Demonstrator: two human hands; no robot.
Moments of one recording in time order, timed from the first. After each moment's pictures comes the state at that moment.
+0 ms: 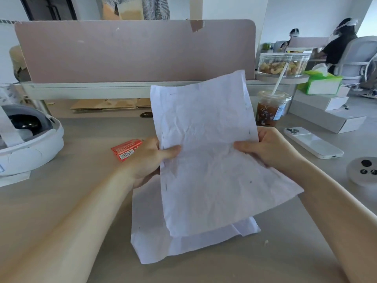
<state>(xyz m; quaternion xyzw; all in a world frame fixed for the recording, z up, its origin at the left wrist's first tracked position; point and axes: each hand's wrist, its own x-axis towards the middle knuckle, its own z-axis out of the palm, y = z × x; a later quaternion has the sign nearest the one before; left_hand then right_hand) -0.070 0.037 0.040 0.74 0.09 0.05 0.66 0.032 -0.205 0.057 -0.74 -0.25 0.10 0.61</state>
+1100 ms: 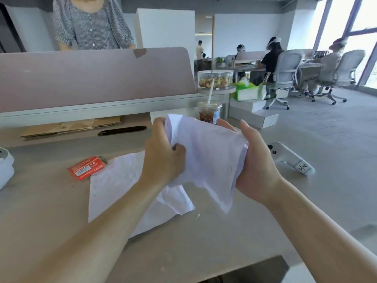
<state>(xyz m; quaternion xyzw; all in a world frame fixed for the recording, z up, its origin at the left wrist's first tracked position) -0.075 -0.118 0.077 0.84 0.02 0.35 0.42 -0.059 -0.297 0.079 -0.49 -0.21 0.21 0.82</state>
